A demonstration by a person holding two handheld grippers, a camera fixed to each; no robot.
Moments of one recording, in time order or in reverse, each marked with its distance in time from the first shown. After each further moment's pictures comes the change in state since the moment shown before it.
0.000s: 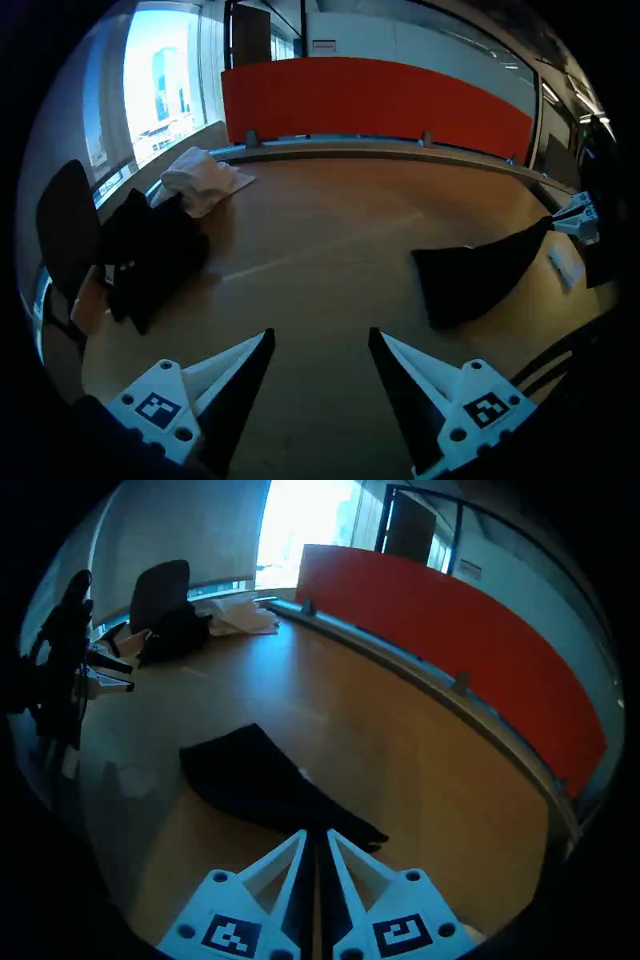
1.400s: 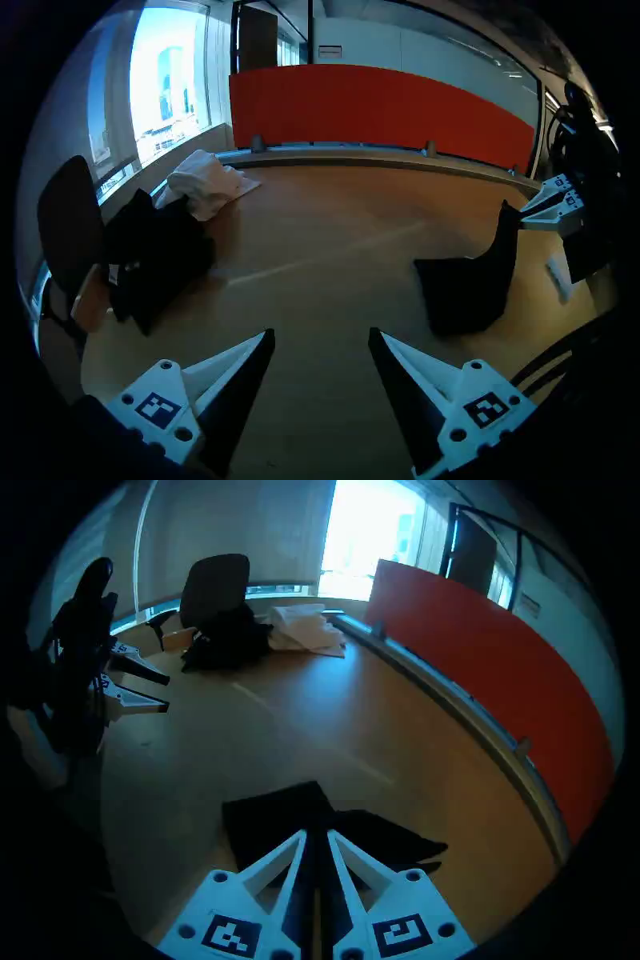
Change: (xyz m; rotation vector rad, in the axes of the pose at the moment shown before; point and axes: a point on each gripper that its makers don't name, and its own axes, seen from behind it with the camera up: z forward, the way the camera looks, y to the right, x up) left arm 0.009 -0.007 -0.007 0.000 0.026 -0.031; right arm 0.087 -0.072 0.057 0.206 0.026 -0.168
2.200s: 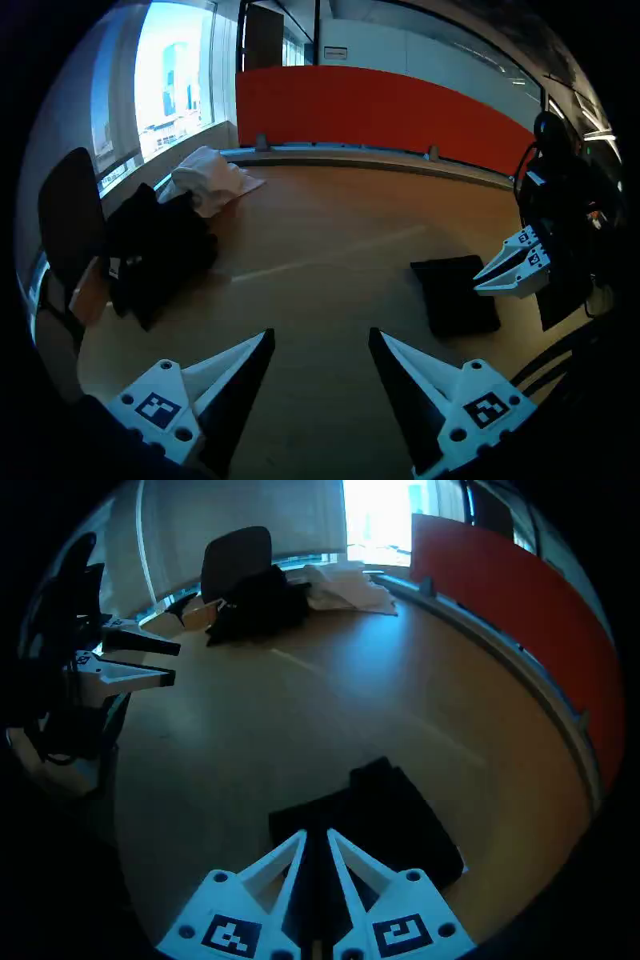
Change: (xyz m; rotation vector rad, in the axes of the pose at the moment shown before) left arm -0.001 -0.005 -0.003 -0.008 0.002 -0.029; right arm -0.020 -0.078 0.083 0.185 -0.114 0.075
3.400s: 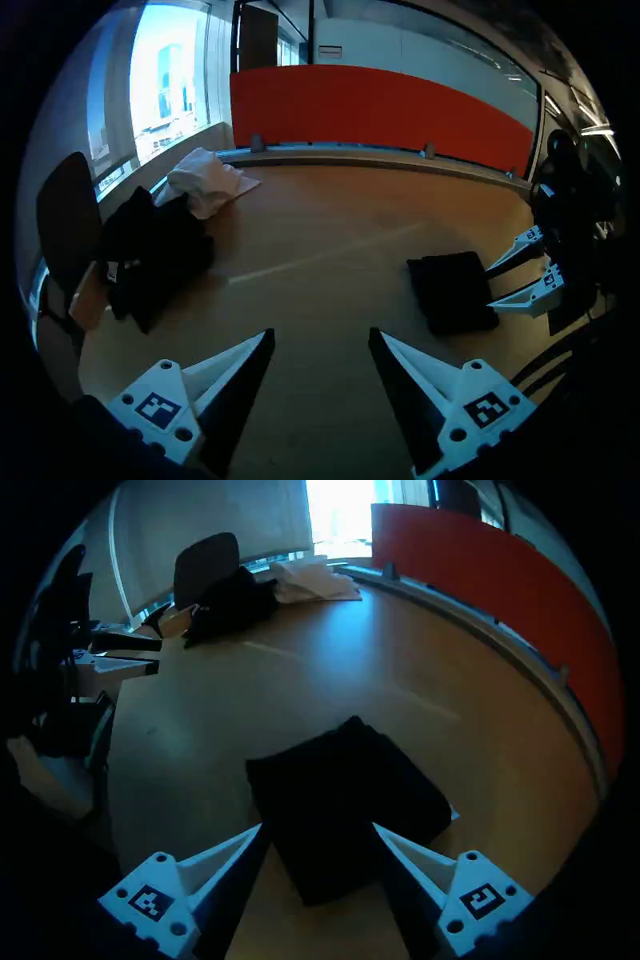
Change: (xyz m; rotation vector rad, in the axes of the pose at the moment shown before) left arm 0.001 0.003 0.000 -0.009 -0.003 0.021; right arm -0.040 0.009 -0.023 -0.076 -0.002 0.118
